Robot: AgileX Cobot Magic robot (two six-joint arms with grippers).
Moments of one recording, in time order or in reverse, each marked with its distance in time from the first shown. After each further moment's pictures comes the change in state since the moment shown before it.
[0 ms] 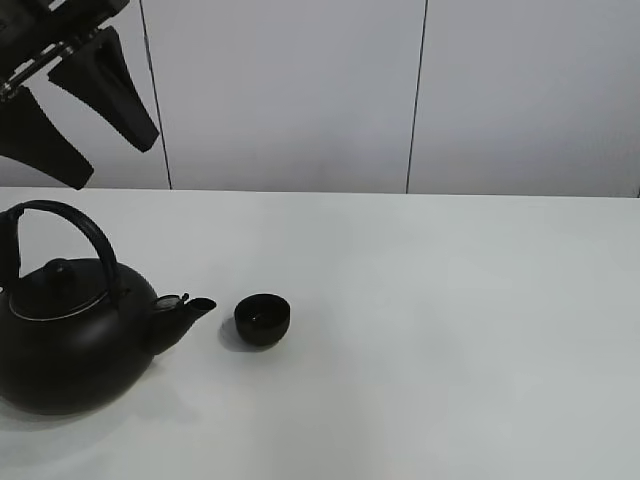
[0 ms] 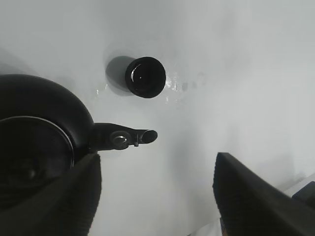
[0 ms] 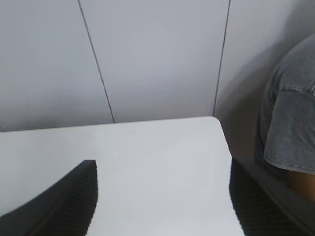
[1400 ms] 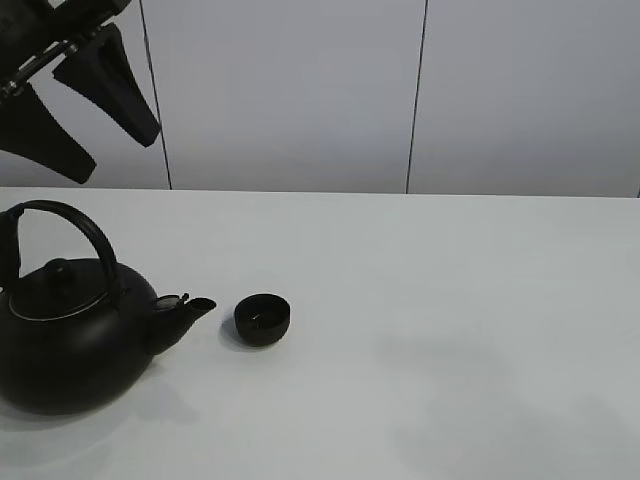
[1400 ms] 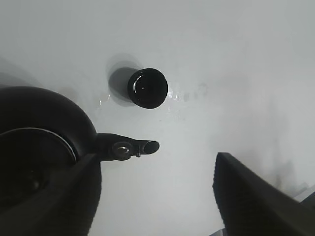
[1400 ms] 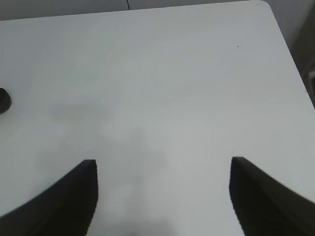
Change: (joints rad) left arm 0.000 0.000 0.000 0.000 -0.034 0.000; right arm 0.142 -0.764 0.991 0.012 -0.120 0.068
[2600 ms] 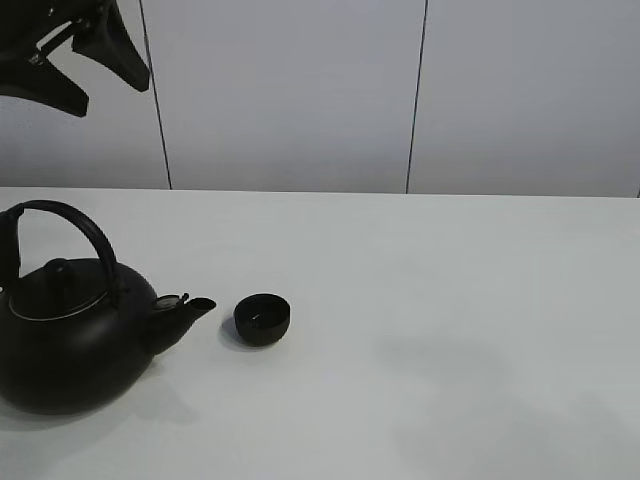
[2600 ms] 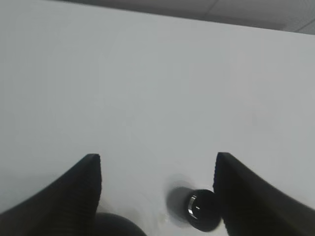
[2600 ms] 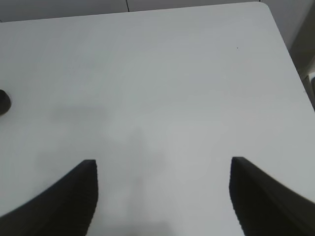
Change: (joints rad) left arm 0.000 -0.003 -0.001 0.070 -0.376 0.000; right arm 0.000 0.000 0.000 -0.004 -0.006 0.000
